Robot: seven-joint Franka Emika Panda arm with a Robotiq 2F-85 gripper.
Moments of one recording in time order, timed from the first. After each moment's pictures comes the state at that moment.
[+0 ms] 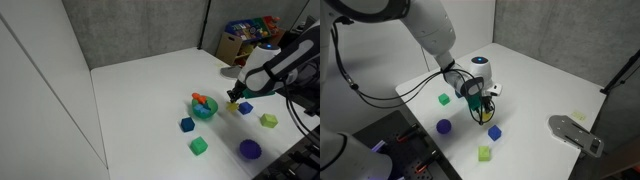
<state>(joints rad) 0.00 0.59 -0.14 -2.22 -0.01 2.90 0.26</state>
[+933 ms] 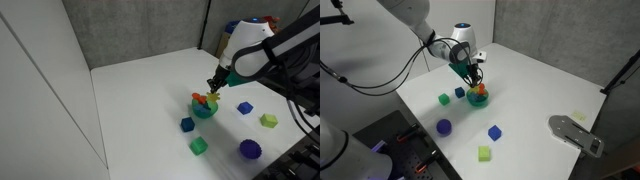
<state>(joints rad) 0.20 0.42 -0.10 -2.16 -0.01 2.72 0.31</state>
